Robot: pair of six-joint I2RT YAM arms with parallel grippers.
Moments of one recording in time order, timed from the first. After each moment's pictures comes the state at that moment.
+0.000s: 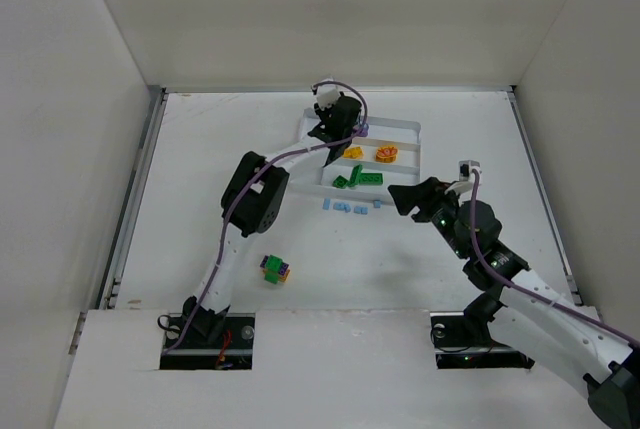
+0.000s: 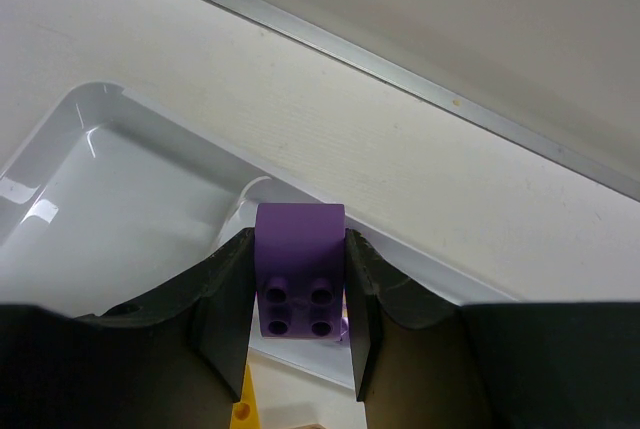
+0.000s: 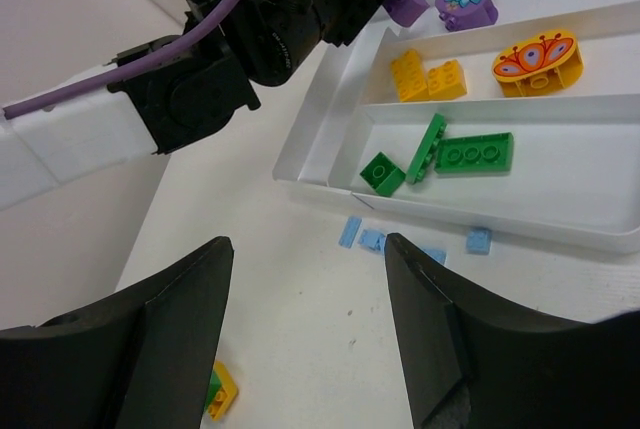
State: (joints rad) left arm -0.63 2.37 1.85 0.12 -0.63 -0.70; right arm 0.62 0.68 0.43 0.18 0.20 0.70
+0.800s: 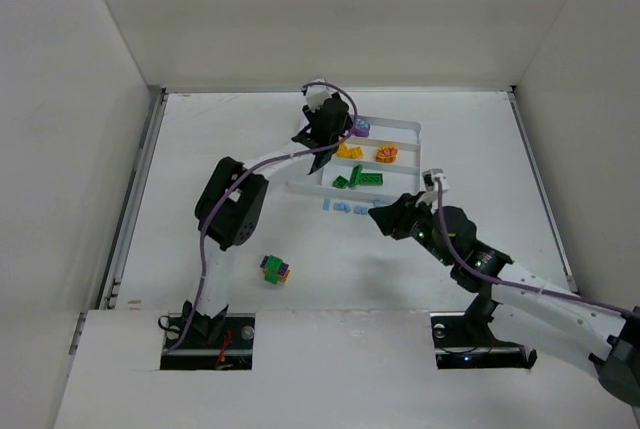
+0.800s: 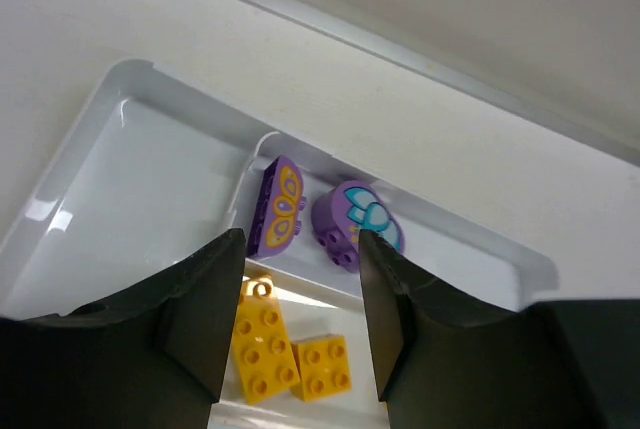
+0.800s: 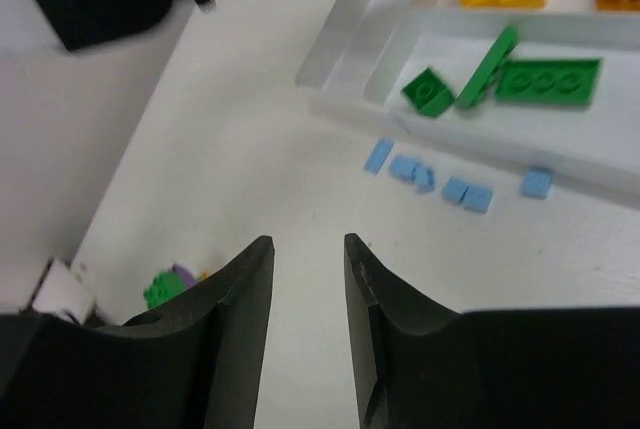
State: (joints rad) left arm -0.63 2.17 1.61 0.17 -0.54 -0.68; right arm 0.78 0.77 0.43 0.18 0.18 0.66
